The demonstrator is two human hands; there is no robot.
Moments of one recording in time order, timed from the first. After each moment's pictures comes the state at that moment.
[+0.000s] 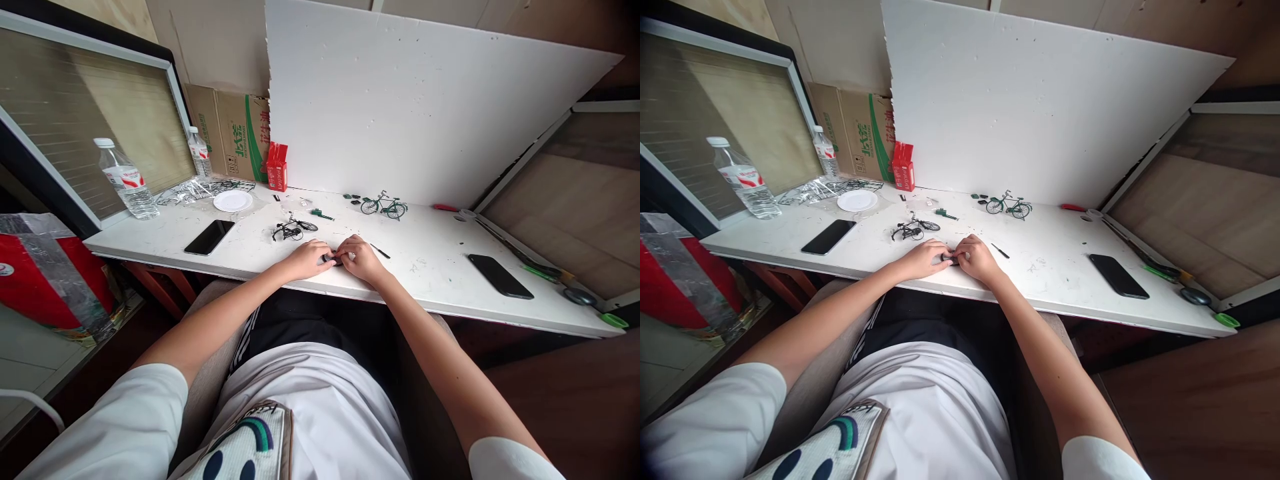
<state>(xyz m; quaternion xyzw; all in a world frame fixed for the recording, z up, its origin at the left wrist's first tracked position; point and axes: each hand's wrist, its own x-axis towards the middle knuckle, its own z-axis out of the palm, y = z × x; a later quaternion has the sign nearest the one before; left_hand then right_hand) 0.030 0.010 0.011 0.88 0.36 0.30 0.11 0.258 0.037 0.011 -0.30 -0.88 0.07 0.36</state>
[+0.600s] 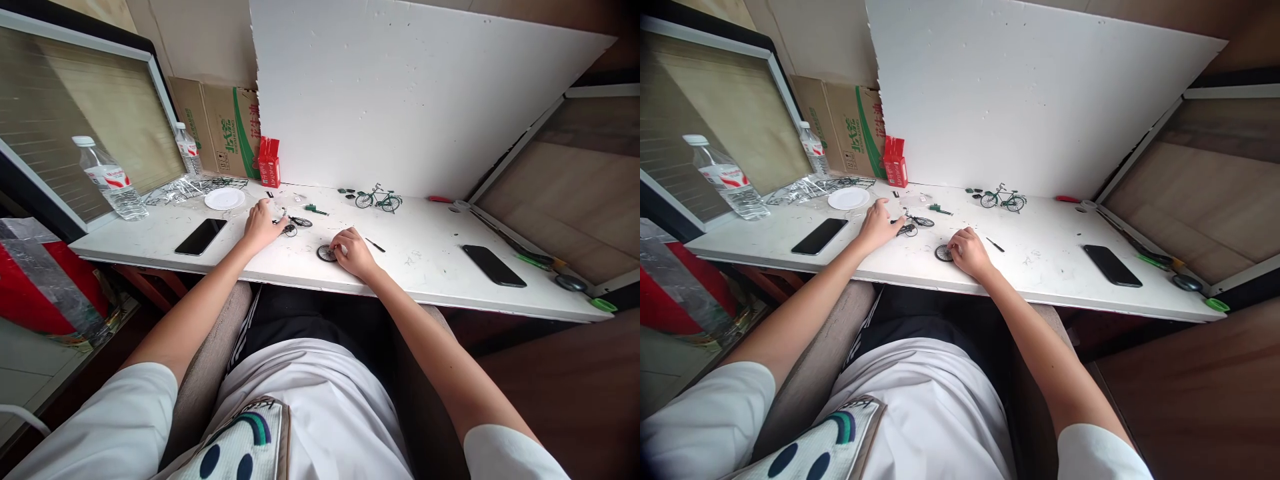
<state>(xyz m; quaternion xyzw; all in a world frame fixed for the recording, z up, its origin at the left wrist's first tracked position) -0.054 0.057 0.033 0.65 0.64 0.41 0.04 0.253 0.036 0.009 -0.35 -0.87 0.05 0.35</state>
